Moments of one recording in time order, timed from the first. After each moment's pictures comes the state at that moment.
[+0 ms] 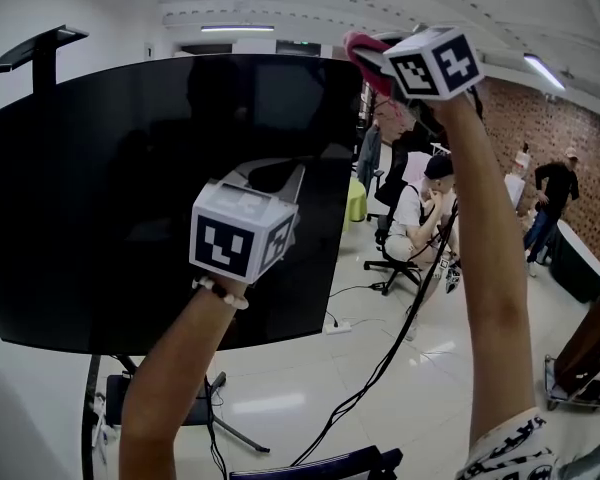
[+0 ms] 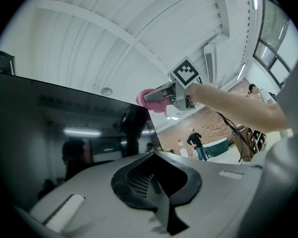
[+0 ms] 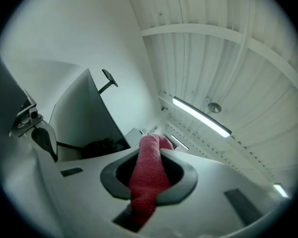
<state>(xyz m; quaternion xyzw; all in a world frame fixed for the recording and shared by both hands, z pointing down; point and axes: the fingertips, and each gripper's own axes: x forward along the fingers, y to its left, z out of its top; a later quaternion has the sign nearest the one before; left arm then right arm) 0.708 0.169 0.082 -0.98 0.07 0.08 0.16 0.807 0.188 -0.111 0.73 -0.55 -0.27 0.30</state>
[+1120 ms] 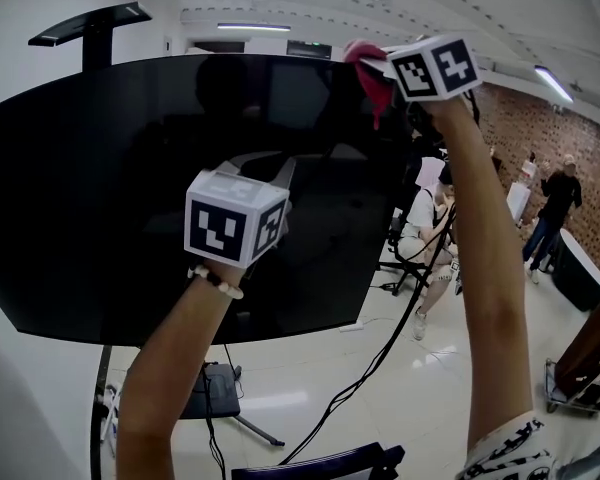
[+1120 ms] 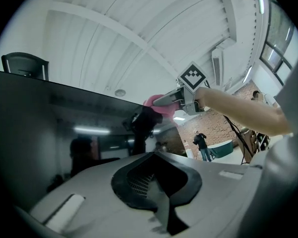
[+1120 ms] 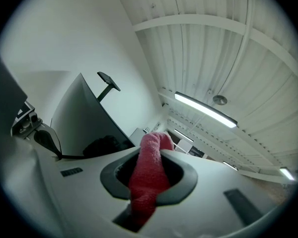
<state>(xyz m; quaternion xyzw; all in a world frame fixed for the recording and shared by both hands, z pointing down) 0.600 0.060 0.068 -0.98 0.10 0.09 0.13 0.722 0.090 -0.104 0.75 -0.57 -0.20 0.27</state>
